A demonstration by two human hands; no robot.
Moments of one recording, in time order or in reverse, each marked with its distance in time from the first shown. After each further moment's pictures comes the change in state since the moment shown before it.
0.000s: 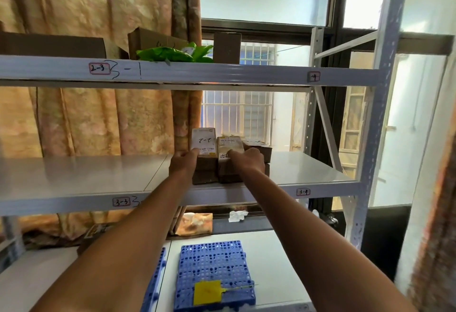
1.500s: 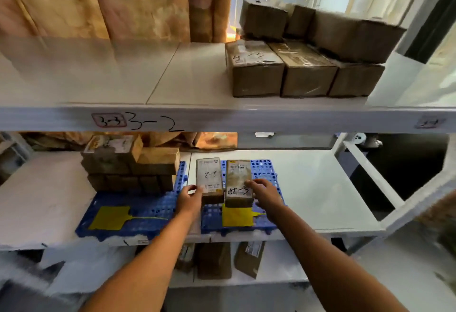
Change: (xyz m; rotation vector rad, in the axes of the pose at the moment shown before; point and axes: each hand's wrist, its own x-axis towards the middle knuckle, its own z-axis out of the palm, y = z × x) left_hand 0.035 -0.406 -0.039 0.264 -0.066 -0.437; right_hand -0.043 0.313 0.217 0.229 -0.444 0.551
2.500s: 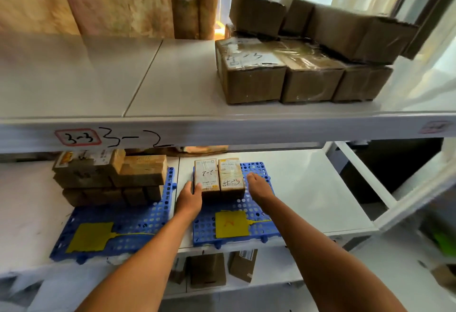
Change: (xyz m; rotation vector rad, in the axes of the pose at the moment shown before) left_hand 0.047 0.011 0.032 0.236 -0.151 0.107; right_hand 0.044 -0.025 0.008 -0.403 0.049 -0.047
